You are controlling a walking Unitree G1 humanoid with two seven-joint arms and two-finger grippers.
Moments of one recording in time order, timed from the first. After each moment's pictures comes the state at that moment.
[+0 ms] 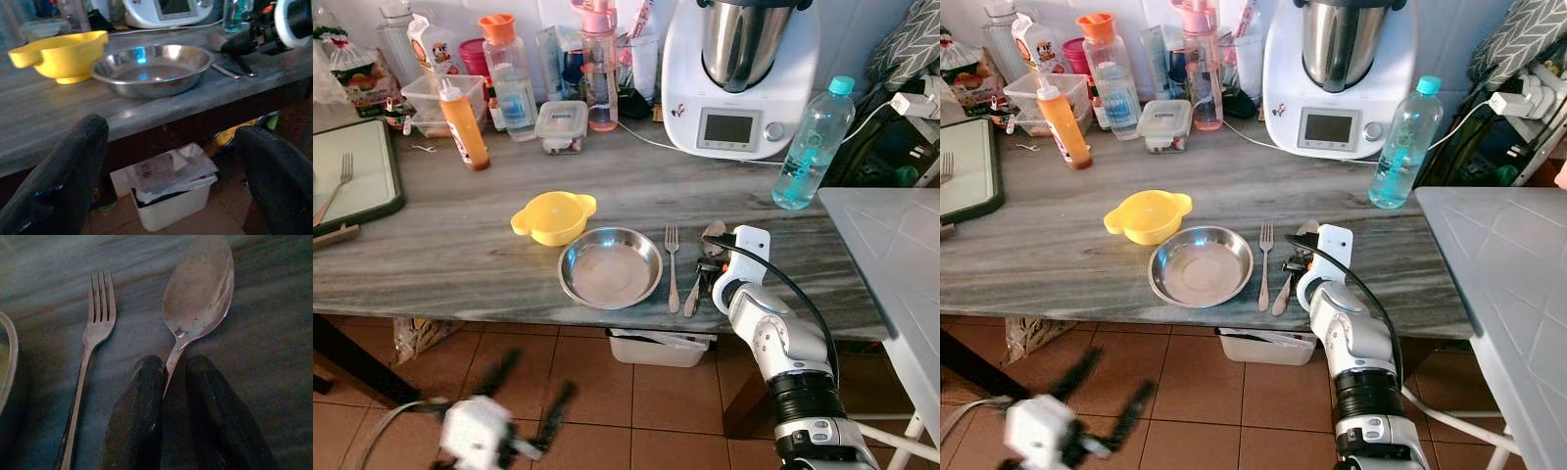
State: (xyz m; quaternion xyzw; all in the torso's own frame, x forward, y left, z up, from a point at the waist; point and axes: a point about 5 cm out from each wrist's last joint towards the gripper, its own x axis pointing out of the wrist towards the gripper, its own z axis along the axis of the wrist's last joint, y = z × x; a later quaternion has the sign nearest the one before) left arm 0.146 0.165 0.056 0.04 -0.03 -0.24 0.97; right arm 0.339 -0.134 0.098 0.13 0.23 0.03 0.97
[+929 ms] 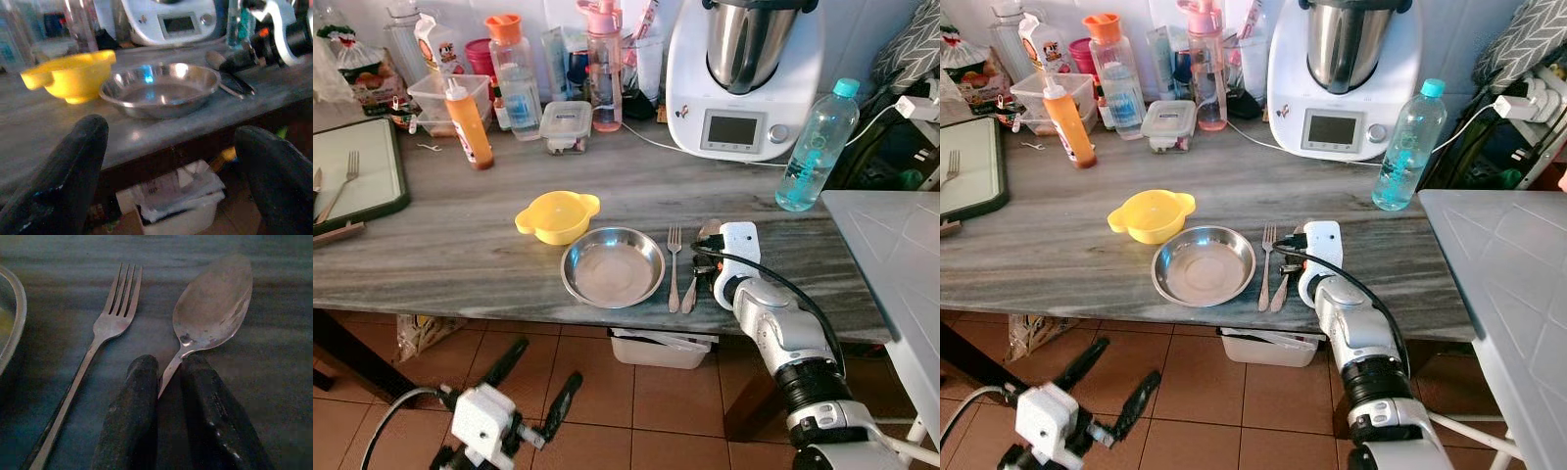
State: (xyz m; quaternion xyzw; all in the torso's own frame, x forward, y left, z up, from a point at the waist) left arm 0.160 0.166 0.063 0.04 -0.06 -0.24 0.97; right arm 0.350 -0.140 0.098 0.01 0.21 0.10 0.97
